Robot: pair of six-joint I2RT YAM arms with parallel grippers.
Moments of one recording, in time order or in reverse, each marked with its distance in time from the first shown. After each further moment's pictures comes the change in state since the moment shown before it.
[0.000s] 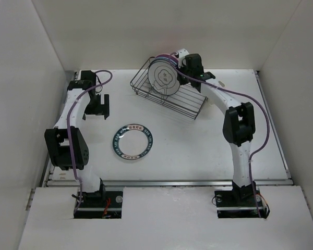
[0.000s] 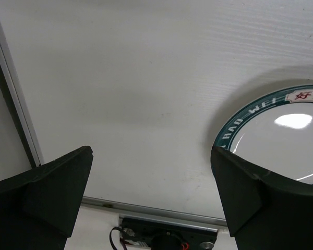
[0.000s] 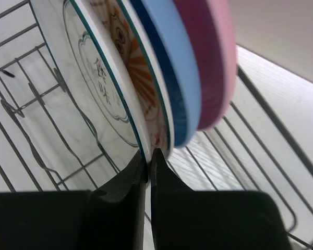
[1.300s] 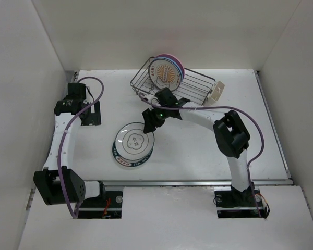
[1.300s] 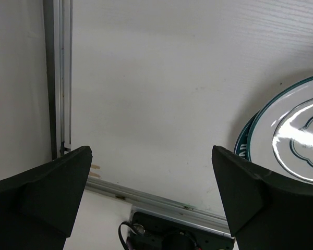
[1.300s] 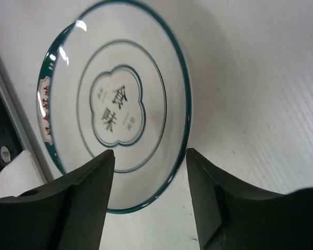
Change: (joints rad) left arm 0.037 -0.415 -0.256 0.060 -0.096 0.018; right arm 0.325 -0.142 -0.424 -0.061 -0.521 0.165
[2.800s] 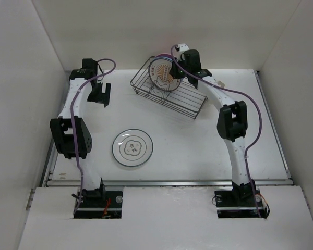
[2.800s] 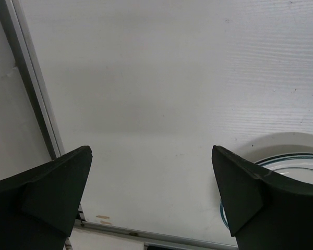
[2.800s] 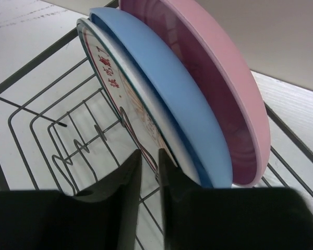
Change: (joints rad) left arm -0.048 0.572 0.509 -0.050 0.078 0.106; right arm -0.340 0.286 0.626 0.120 0.421 0.030
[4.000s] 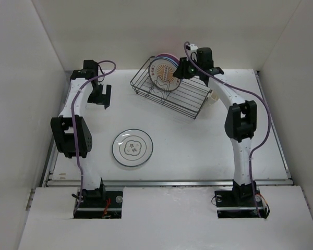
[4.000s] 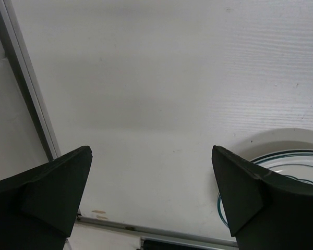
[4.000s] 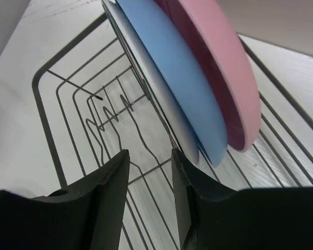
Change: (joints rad) left arm 0.000 0.010 -0.005 -0.017 0.000 -0.023; right arm -0.095 -0.101 -0.087 -0.059 -0.278 0.068
